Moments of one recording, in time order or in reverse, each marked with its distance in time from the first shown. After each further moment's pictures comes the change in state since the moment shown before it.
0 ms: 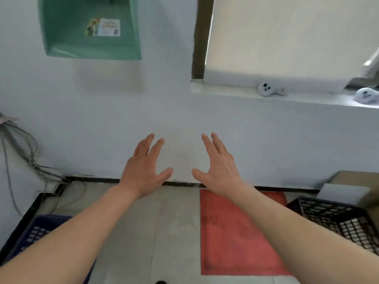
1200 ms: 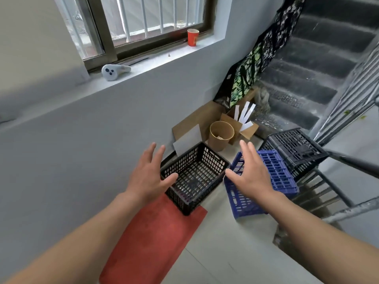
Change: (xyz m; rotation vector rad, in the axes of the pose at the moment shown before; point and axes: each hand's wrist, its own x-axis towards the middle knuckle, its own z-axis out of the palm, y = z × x) left_hand 0.039 0.585 0.294 -0.120 -0.430 0.748; right_hand -0.398 0.458 -0.277 -0.051 0.562 1.044
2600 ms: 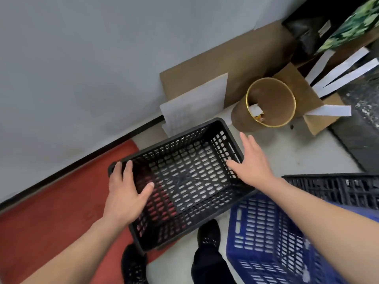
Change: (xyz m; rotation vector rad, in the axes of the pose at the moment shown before) left_hand 0.360 -0.187 0.436 -0.165 -0.165 -0.801; right_hand 0.532 0.281 0.391 -0.213 -0.563 0.013
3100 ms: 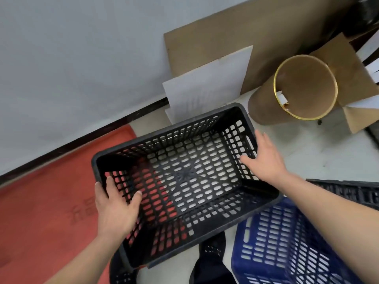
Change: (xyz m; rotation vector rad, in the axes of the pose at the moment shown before) left_hand 0.036 -0.072 0.109 -0.111 0.088 -0.348; right_hand 0.086 0.048 0.081 -0.066 -0.038 0.028
